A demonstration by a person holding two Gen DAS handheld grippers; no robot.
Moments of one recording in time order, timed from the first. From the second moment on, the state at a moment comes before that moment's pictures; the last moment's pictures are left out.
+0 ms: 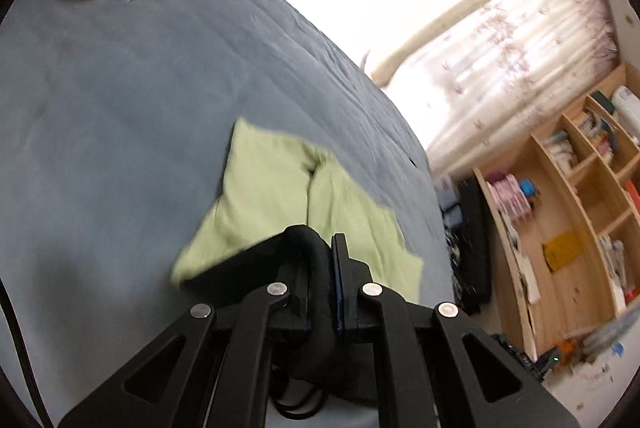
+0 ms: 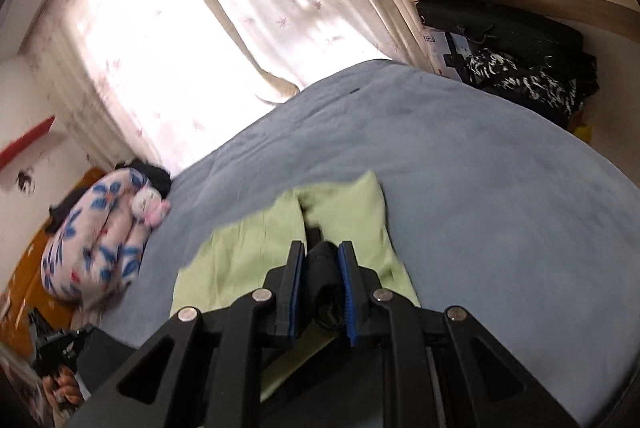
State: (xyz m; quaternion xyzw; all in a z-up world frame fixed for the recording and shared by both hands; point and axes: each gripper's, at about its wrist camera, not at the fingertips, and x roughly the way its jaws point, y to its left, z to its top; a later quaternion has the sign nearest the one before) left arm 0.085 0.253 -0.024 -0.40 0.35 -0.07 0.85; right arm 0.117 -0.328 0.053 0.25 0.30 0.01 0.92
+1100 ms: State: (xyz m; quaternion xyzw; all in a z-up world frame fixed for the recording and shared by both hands) left arm 0.345 0.265 -0.127 -0.18 0.47 -0.11 0.86; right arm 0.374 -0.336 -0.101 0.18 0.44 0.02 0.88
